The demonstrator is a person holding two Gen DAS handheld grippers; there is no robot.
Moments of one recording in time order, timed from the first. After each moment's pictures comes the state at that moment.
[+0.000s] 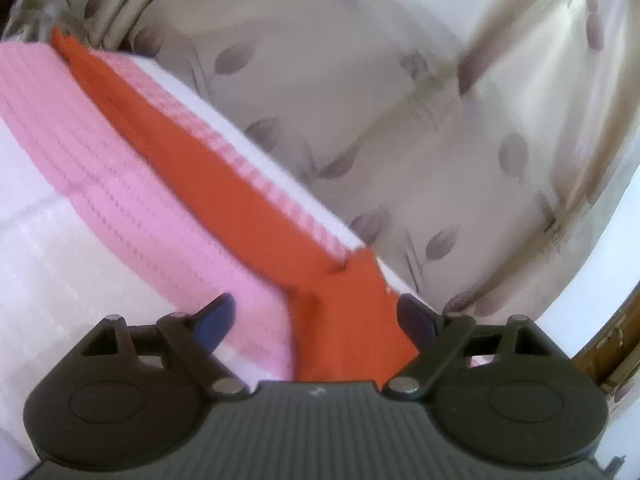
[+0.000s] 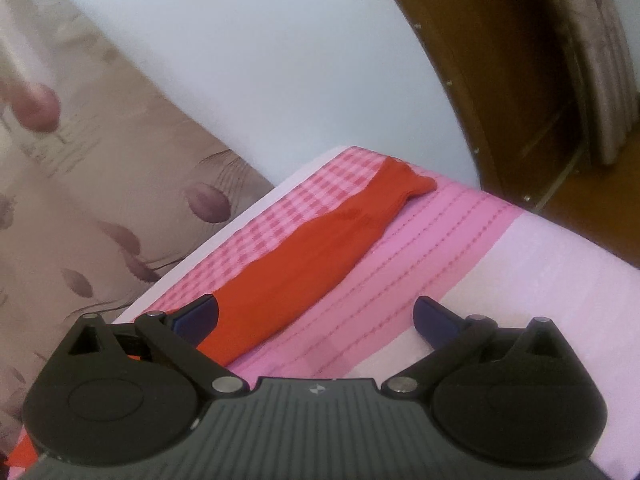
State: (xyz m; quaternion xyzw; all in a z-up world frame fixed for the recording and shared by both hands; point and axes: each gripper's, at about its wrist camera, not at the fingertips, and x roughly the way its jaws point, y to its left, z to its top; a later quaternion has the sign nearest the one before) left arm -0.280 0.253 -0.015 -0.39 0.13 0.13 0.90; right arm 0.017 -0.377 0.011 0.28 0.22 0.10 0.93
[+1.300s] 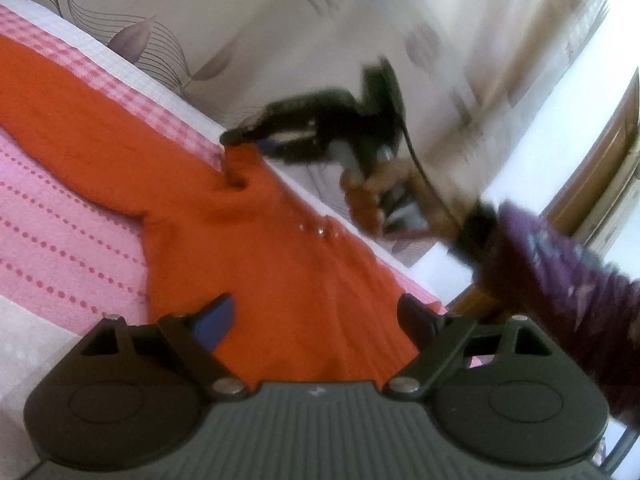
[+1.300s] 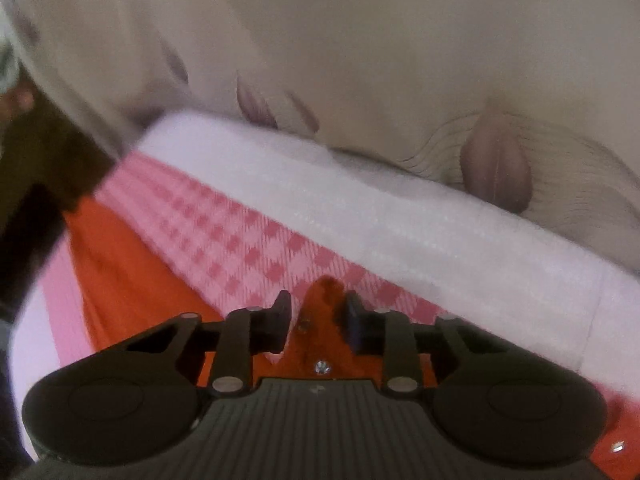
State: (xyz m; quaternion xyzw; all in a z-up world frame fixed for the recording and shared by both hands) left arm -0.215 0.227 -0.029 -0.35 0.19 -0.08 0.91; right arm 0.176 0.215 0.071 -0.05 0.46 0.49 0.74
